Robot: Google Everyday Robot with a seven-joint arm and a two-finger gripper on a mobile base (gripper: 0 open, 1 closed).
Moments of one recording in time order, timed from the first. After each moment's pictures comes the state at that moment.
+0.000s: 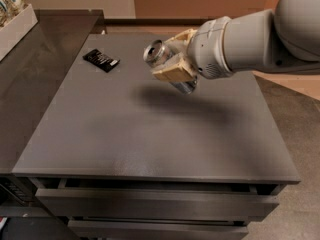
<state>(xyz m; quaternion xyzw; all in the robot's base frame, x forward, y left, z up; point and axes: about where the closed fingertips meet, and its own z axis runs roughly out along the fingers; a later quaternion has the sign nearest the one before) 0.529 -0.014 0.981 -0.57 0.64 0.11 0.51</state>
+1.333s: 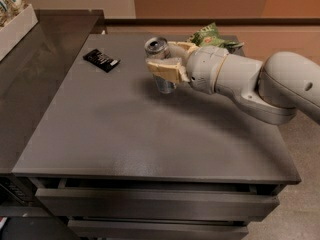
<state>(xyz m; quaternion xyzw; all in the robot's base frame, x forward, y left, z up) 0.576 -0.008 0.966 -0.40 0.60 0.25 0.64</state>
